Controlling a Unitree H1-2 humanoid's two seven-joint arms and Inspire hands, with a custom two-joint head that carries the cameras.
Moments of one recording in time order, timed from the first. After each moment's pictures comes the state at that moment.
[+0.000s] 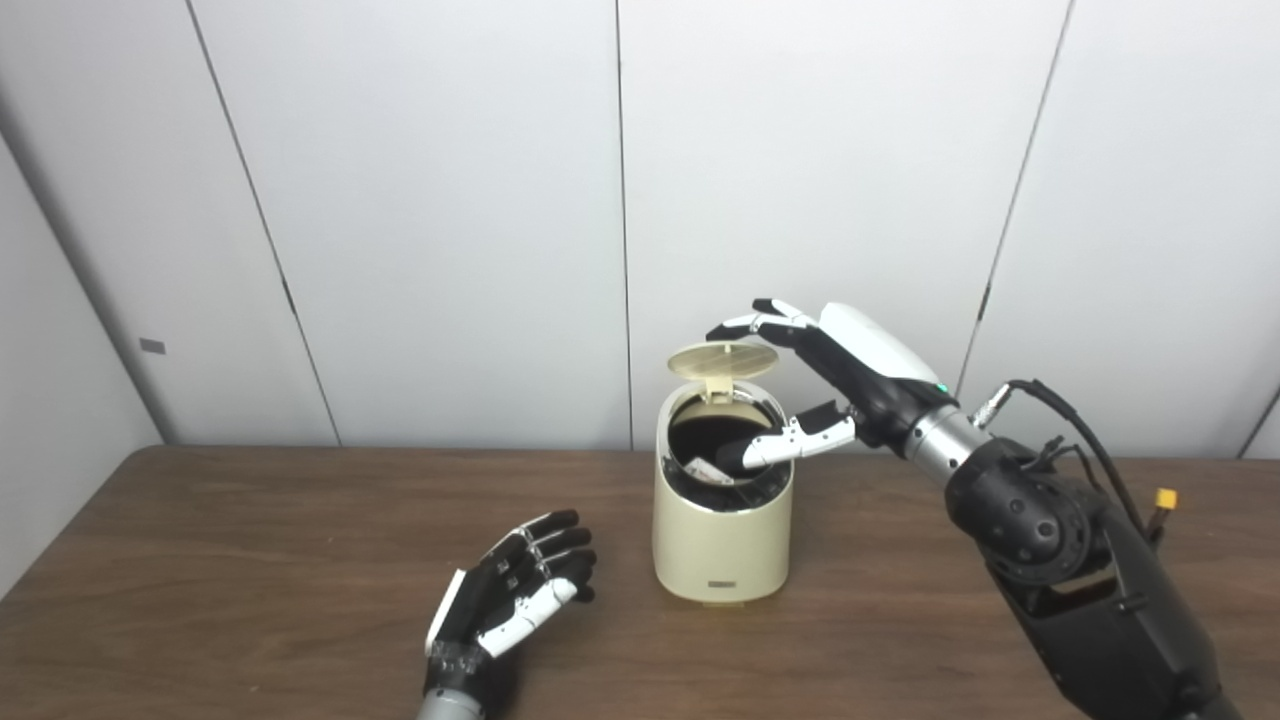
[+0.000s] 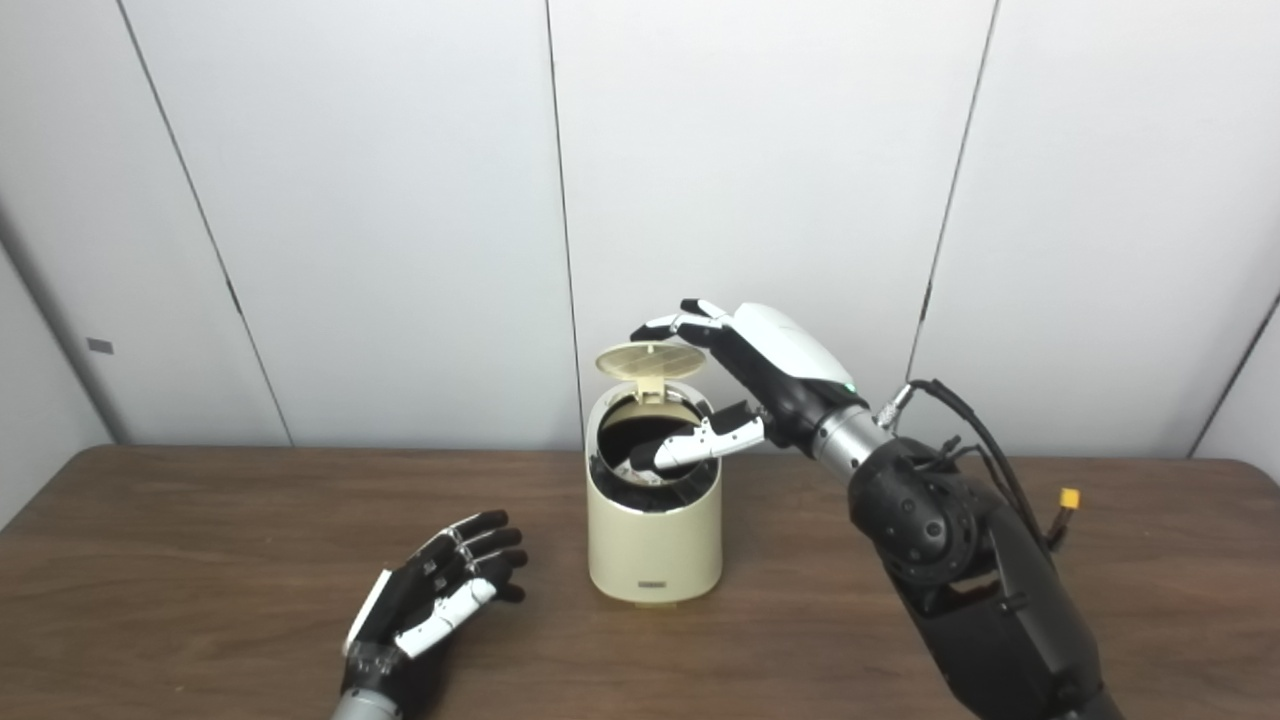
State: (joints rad) left arm -0.22 0.01 0.09 0.14 -0.28 0.02 -0.16; right arm -0.73 -0.34 0.27 -0.04 -0.49 0.15 0.33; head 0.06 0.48
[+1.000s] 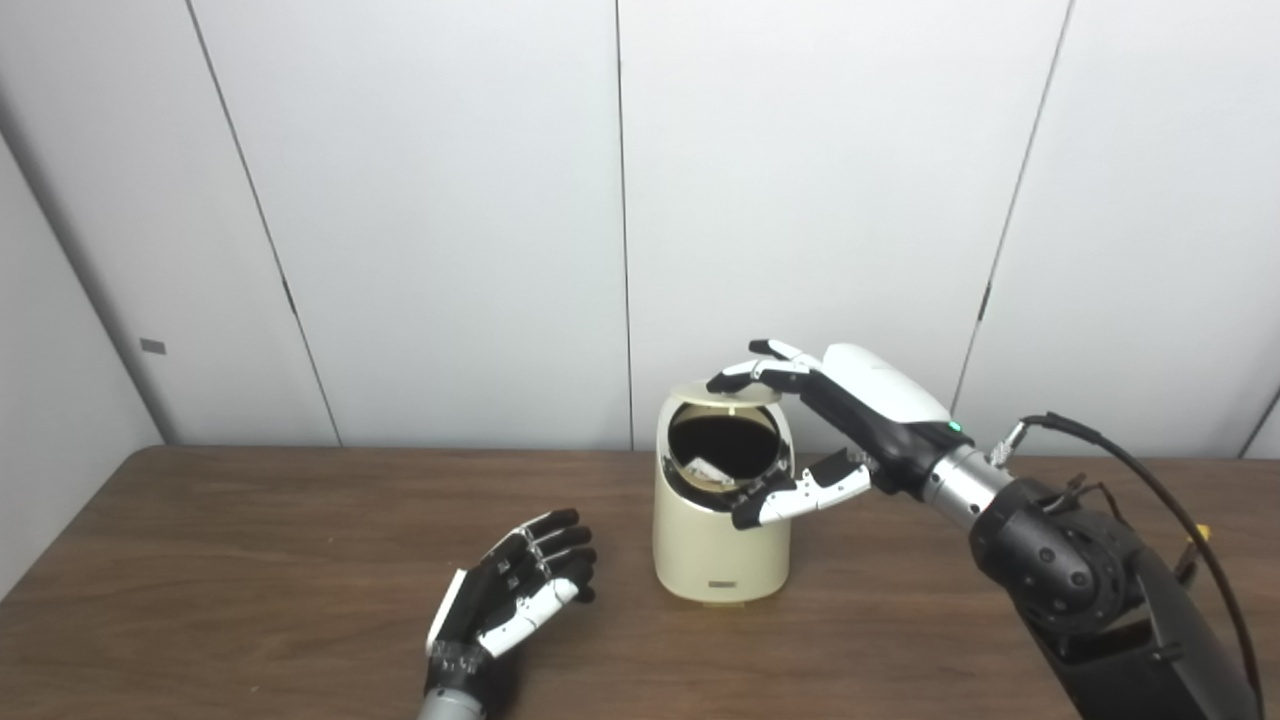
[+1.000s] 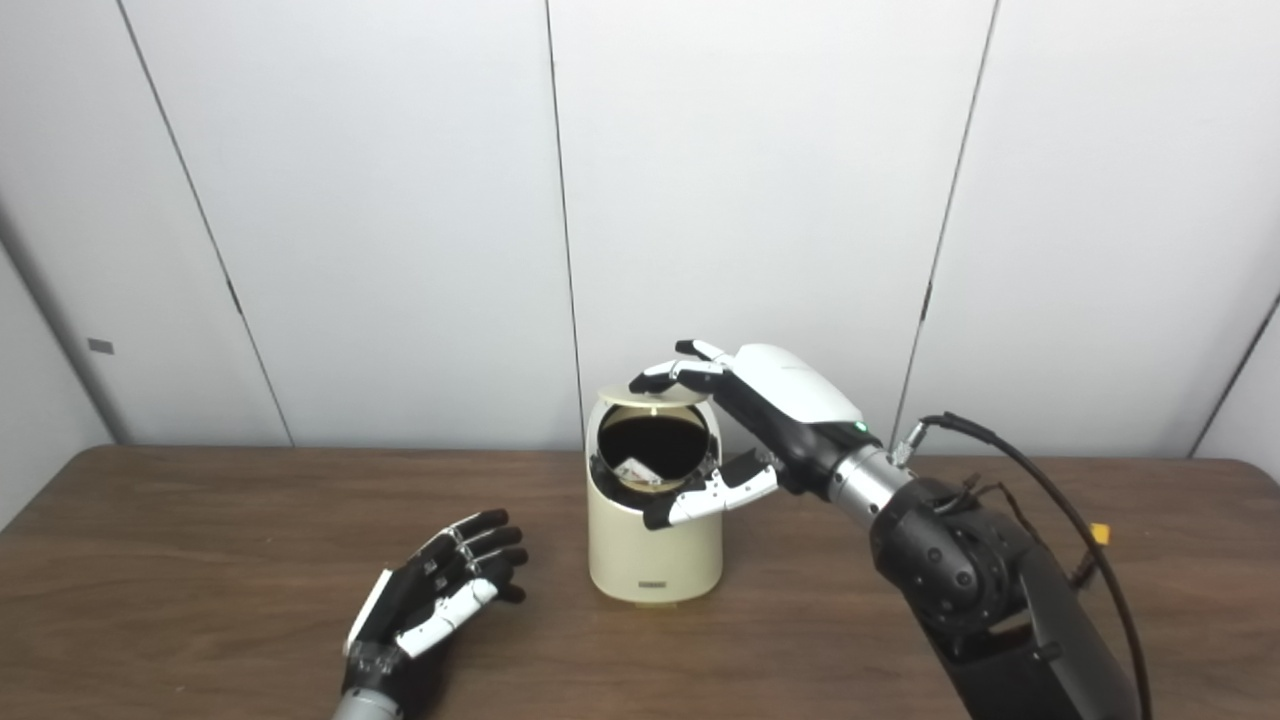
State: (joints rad) left arm -0.22 0.01 0.09 0.14 -0.28 0.02 -0.16; right arm -0.64 -0.38 0.27 -0.14 -0.53 0.08 0.40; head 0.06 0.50
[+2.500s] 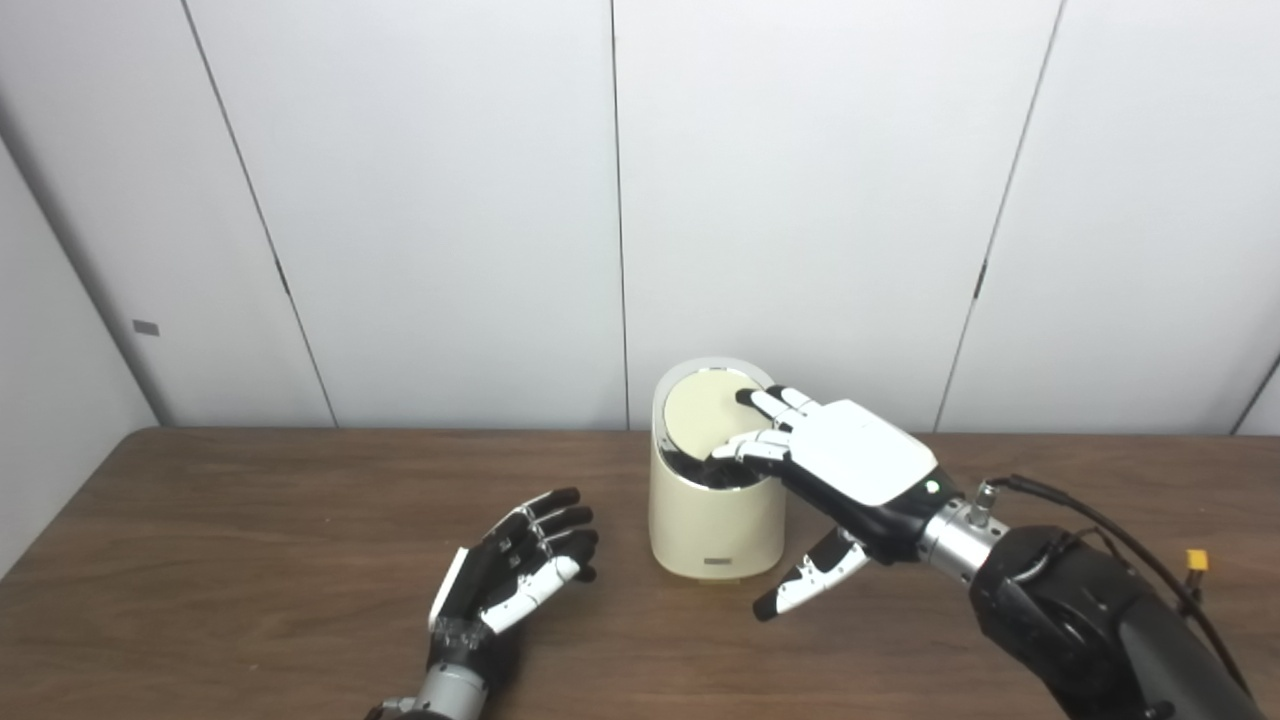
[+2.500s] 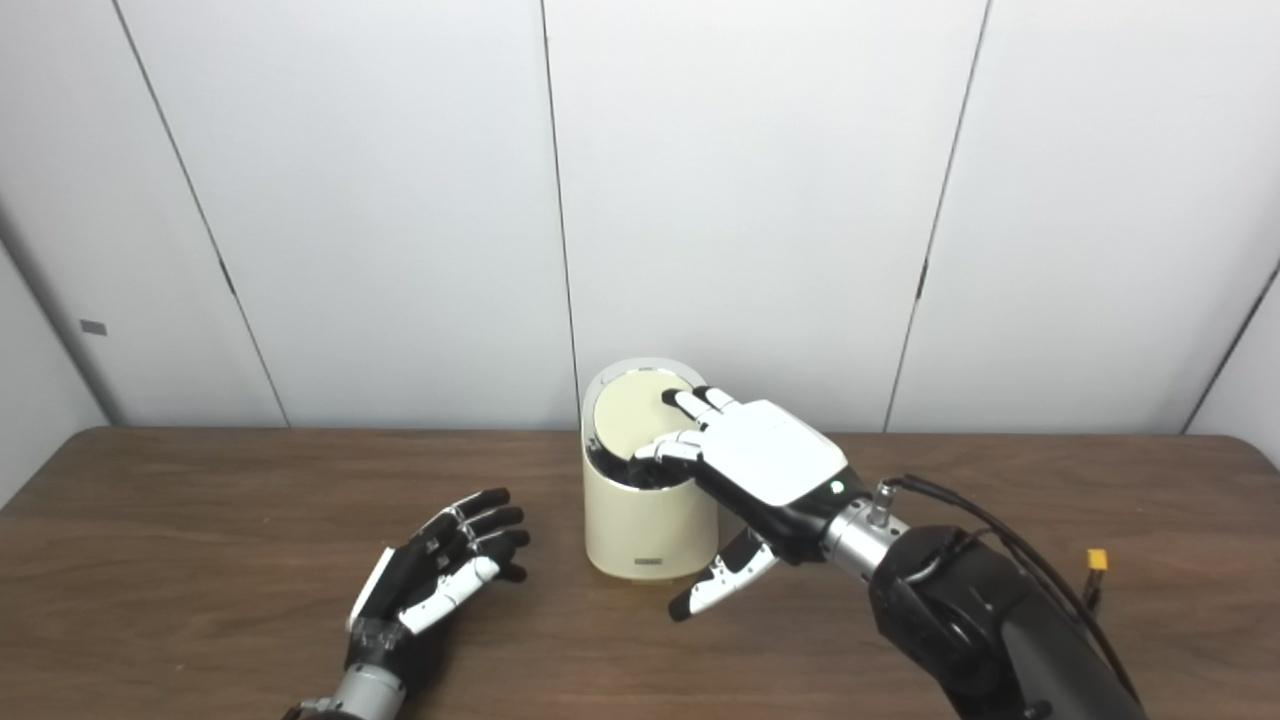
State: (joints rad) left arm -0.22 0.01 0.09 0.14 -0.28 0.04 -0.16; right arm -0.57 -0.44 0.41 -0.17 -0.89 -0.09 0.40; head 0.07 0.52
